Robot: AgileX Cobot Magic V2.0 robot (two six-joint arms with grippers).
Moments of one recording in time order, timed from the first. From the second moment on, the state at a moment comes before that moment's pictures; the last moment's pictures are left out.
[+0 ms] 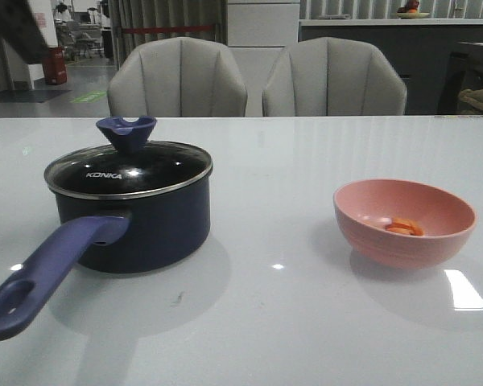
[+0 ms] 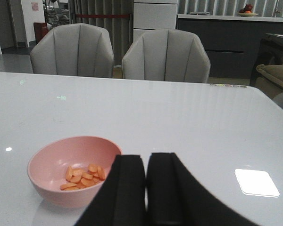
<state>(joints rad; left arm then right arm) -0.30 1.41 -1.19 -0.09 0.76 -0.06 0.09 -0.01 0.03 -0.03 0.04 0.07</state>
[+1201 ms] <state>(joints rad) -0.49 1.95 -1.83 0.10 1.21 -0.40 0.09 -0.01 0.03 -0.03 0.04 0.07</state>
